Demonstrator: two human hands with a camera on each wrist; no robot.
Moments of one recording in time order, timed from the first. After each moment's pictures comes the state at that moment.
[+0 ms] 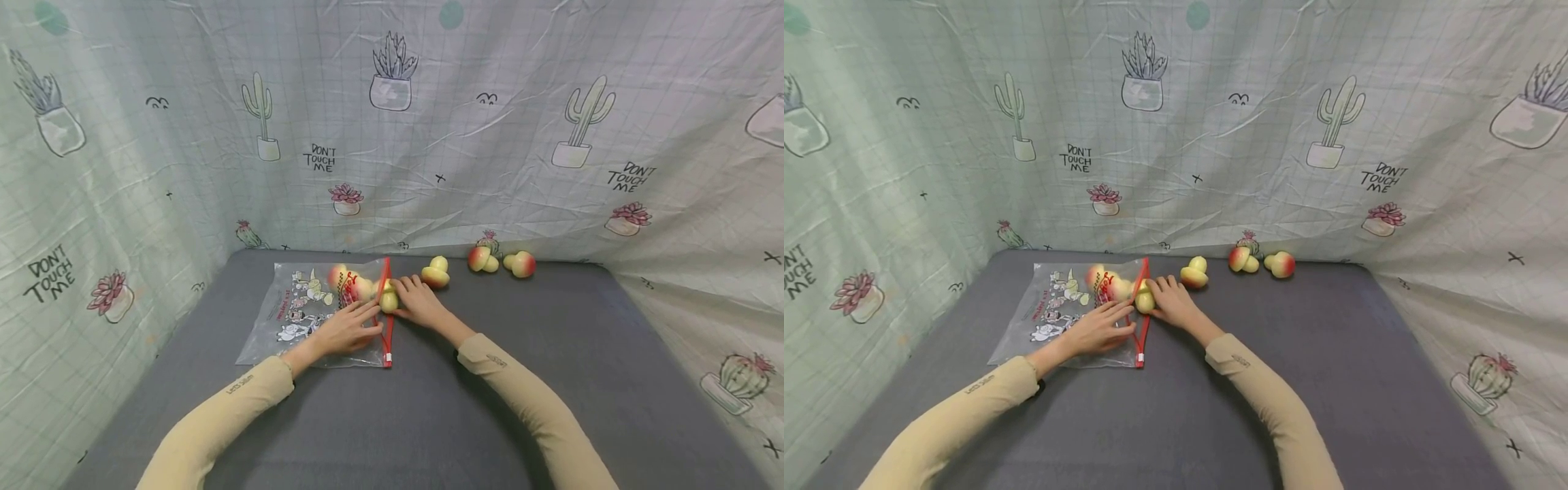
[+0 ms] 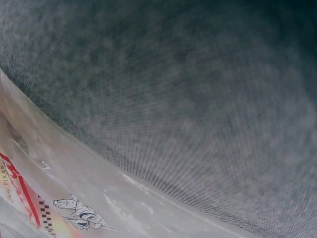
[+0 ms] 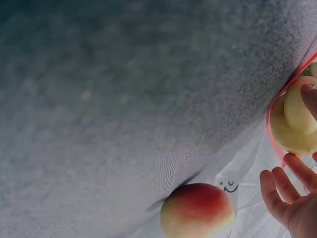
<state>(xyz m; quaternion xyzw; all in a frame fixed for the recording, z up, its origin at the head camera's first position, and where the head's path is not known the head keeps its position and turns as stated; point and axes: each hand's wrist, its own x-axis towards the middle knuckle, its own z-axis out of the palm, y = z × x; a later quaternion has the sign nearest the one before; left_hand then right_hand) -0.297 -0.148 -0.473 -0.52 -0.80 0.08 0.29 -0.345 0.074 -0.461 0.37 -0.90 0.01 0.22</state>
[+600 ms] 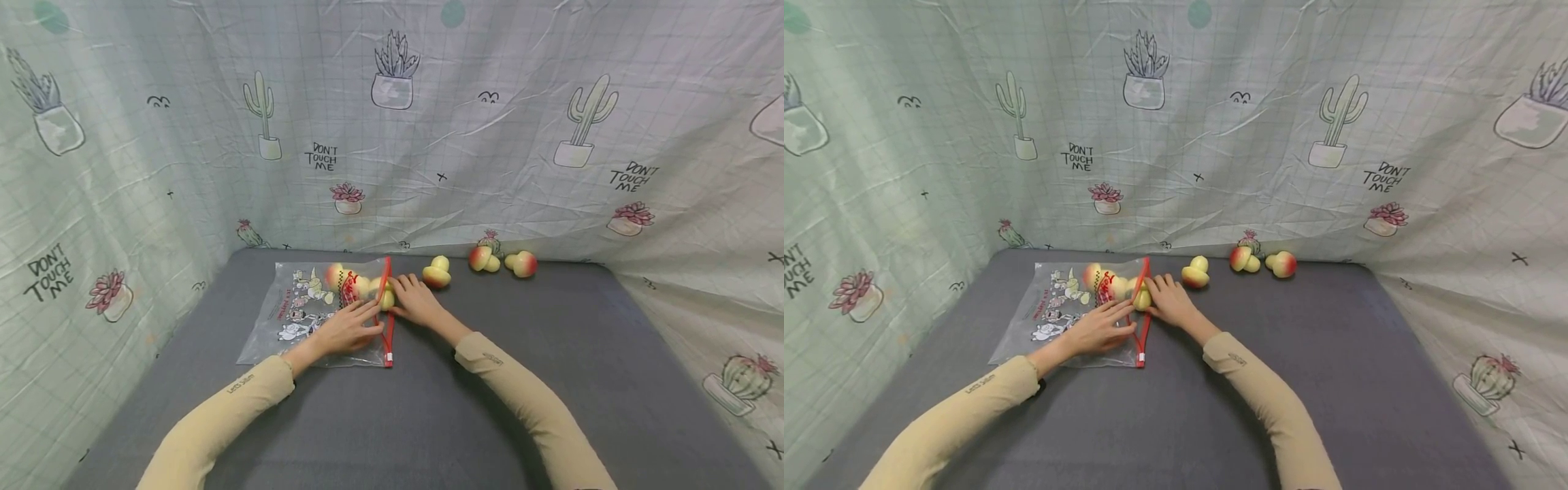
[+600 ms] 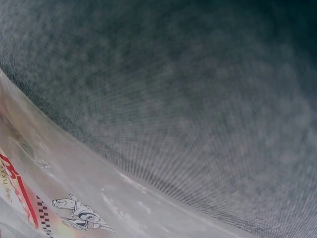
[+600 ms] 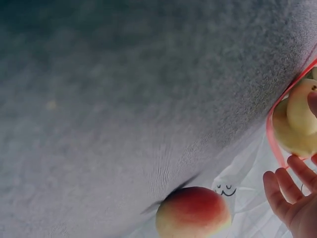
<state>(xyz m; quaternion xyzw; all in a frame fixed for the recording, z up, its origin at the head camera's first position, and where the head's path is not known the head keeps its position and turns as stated) -0.297 -0.148 -0.473 -0.52 -0.80 0.08 0.30 -0.349 0.066 -0.463 0.37 -0.90 0.01 0.22</state>
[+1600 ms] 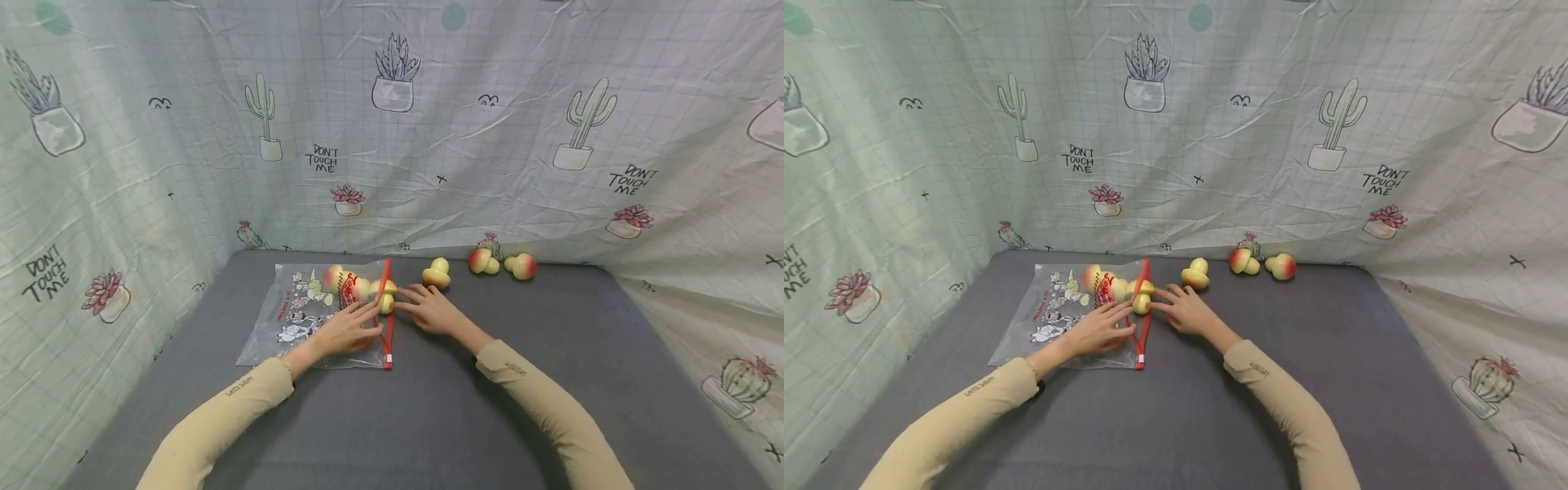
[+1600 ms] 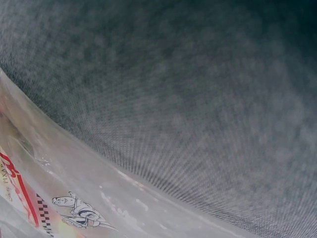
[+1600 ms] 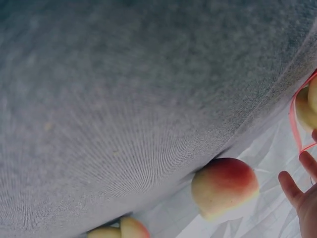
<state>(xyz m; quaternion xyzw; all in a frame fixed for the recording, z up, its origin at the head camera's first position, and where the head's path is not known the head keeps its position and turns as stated) -0.298 -0.150 -0.476 -0.52 -0.80 0.08 0.30 -0.344 0.107 -0.465 0.48 -0.86 -0.04 0.18</state>
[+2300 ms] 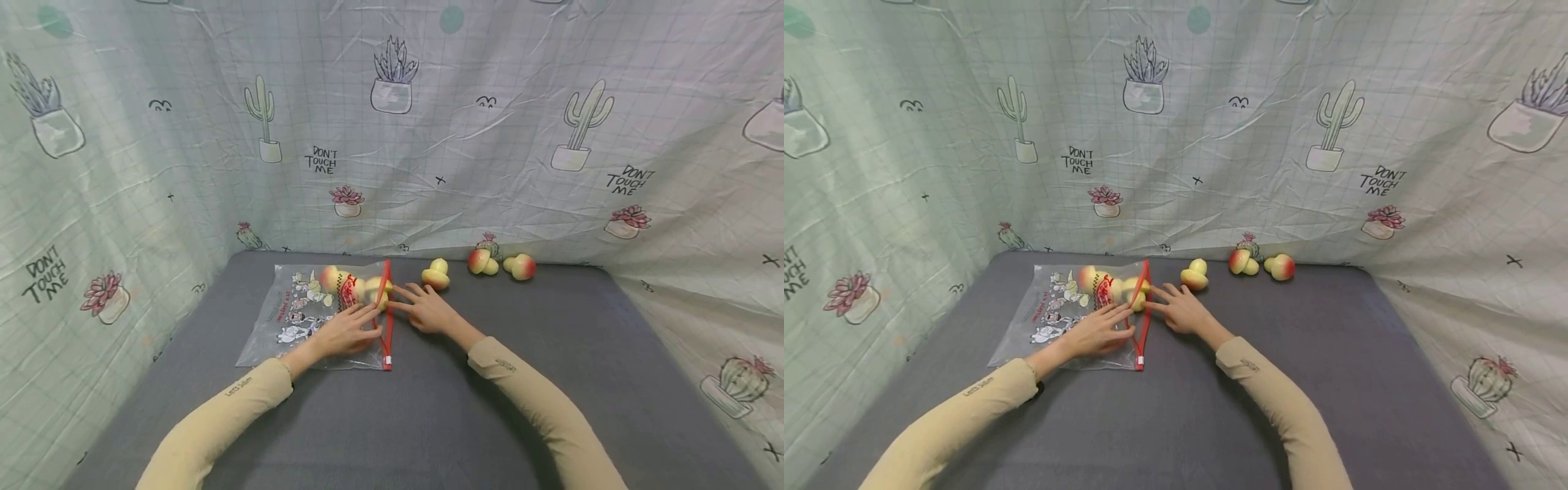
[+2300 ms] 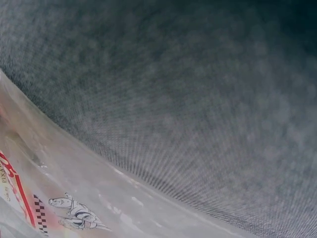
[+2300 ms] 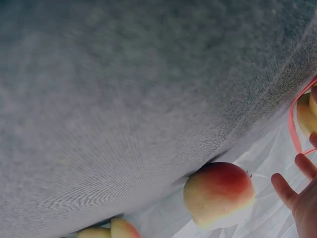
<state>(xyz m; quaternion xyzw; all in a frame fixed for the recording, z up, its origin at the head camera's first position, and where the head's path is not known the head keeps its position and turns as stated) -0.299 -0.149 -0.477 -0.52 -0.79 0.08 0.30 -0.348 0.100 -0.468 0.47 -0.86 -0.07 0.18</state>
